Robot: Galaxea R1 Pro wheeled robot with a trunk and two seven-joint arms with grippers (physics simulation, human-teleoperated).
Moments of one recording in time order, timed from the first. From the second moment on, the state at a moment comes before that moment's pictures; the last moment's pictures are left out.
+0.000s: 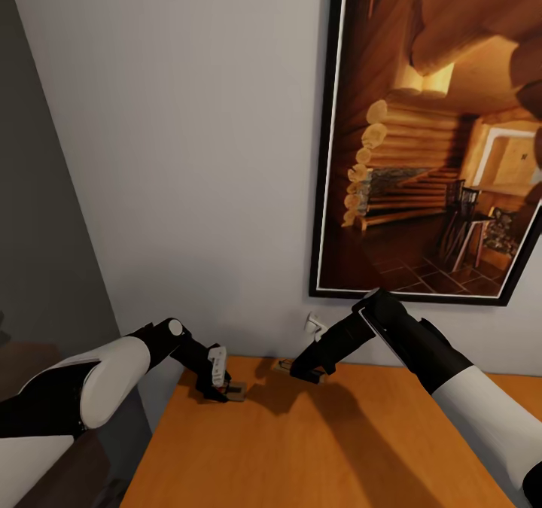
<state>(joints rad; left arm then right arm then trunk) -1.15 0.01 0.14 0.04 -1.15 -0.32 -1.07 -0.88 -0.23 0.56 -1.12 0.07 0.95 1.52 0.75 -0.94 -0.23</state>
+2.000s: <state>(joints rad) -1.15 0.01 0.13 0.04 -1.15 -0.29 -1.07 -0.88 -0.23 0.56 -1.12 0.07 0.95 1.52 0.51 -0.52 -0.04</state>
